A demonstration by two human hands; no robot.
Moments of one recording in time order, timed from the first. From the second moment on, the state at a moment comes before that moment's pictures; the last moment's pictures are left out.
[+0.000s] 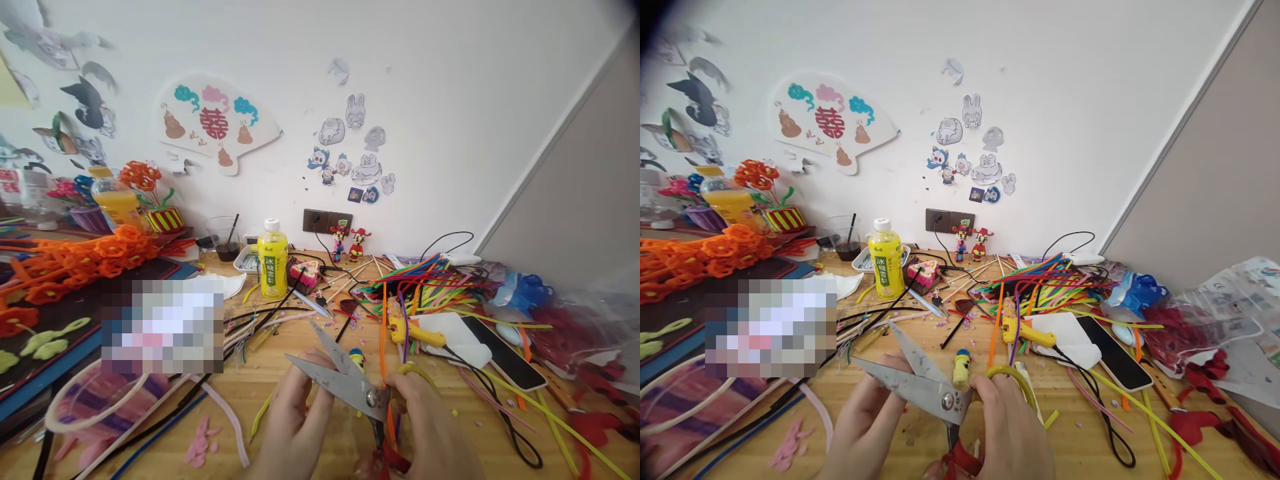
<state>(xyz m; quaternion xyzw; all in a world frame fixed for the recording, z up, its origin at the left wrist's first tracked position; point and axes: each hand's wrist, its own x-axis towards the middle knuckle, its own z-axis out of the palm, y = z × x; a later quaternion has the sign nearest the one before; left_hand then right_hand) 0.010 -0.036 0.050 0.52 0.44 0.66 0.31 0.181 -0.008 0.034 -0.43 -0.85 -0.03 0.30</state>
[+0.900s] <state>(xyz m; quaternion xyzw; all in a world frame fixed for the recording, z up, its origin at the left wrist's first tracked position) 0.011 -0.041 0.045 0.50 0.45 0.67 0.32 0.177 -0.012 0.031 -0.41 -0.86 0.12 0.28</state>
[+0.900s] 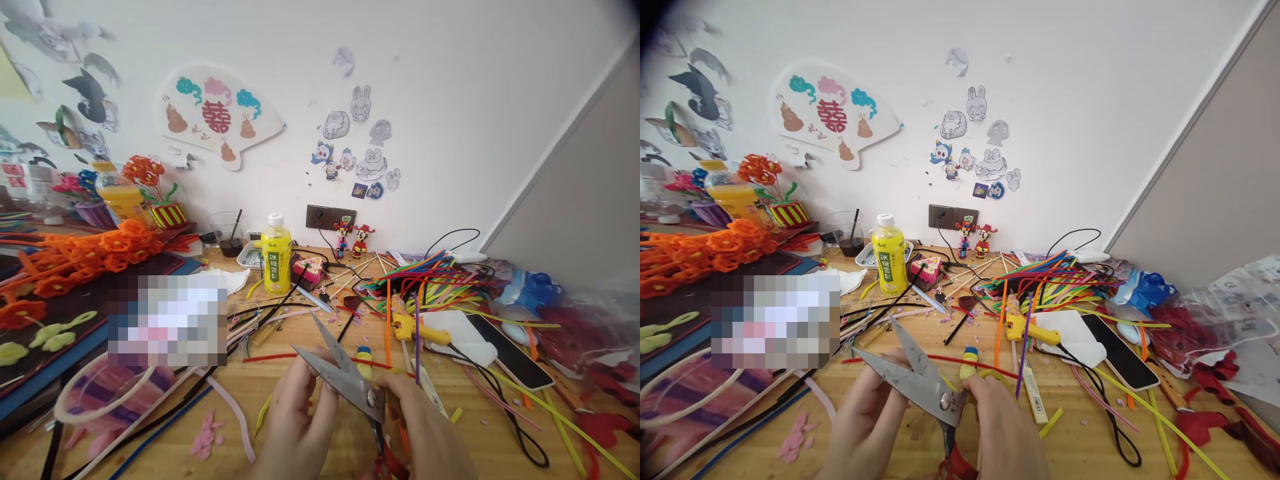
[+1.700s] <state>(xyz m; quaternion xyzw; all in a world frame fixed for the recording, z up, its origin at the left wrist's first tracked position) 0.008 -0.040 0.047 0.51 0.47 0.66 0.28 0.168 -0.019 0.029 -0.42 -0.85 0.11 0.29</state>
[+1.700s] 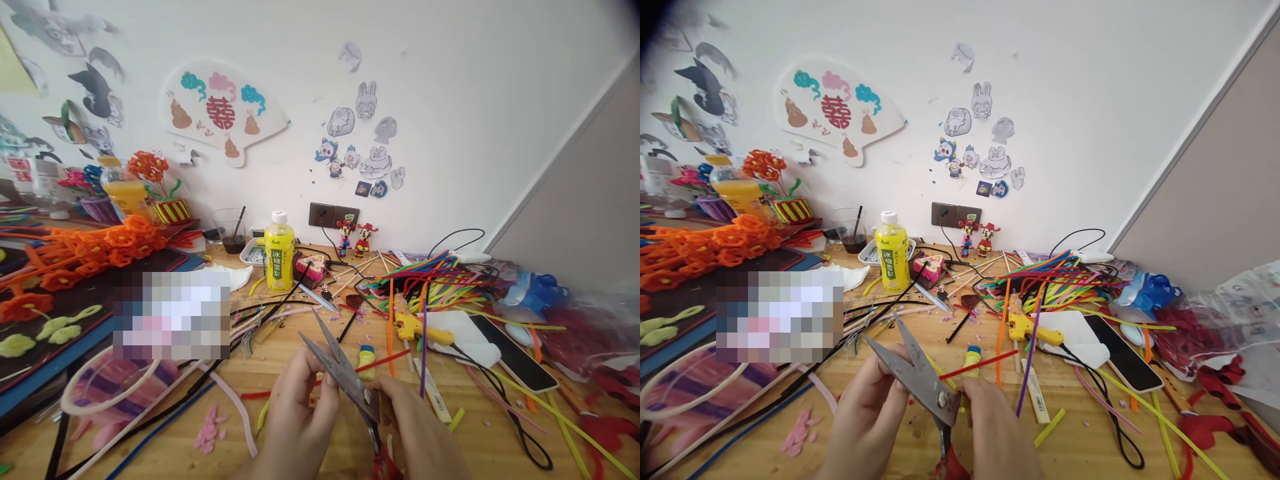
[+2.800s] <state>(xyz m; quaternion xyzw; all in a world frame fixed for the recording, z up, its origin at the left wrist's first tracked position) 0.008 -0.040 0.048 0.49 0.45 0.69 0.28 0.167 -0.022 0.031 -0.46 -0.84 0.18 0.22</state>
